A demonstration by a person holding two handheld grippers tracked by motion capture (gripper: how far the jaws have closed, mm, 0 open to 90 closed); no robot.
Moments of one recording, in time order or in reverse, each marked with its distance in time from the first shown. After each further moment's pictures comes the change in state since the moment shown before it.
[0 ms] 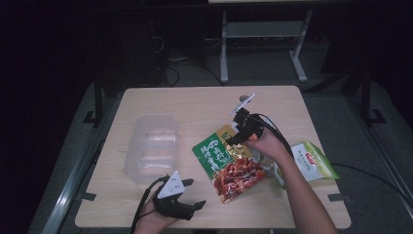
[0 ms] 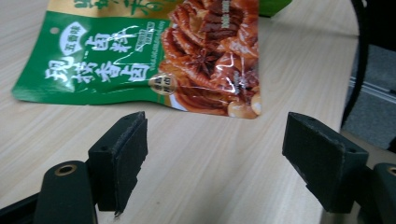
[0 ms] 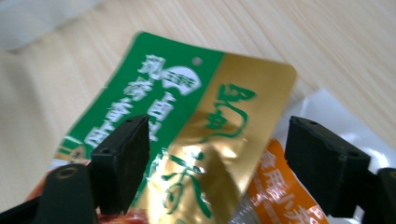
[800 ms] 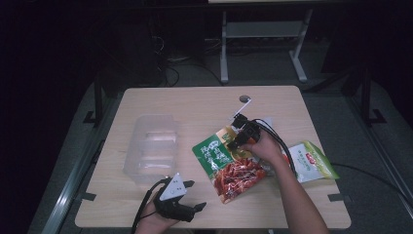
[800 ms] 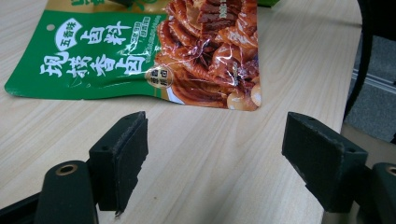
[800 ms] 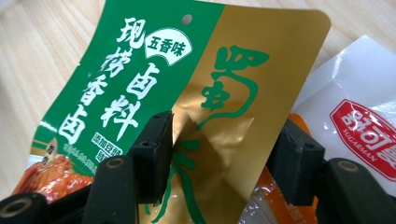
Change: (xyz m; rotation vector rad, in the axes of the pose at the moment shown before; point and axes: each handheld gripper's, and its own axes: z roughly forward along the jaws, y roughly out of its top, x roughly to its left) left arm -0.004 -0.004 0.004 0.018 -0.006 0.011; right arm -0.012 -0.012 0.035 0.108 0.060 0.104
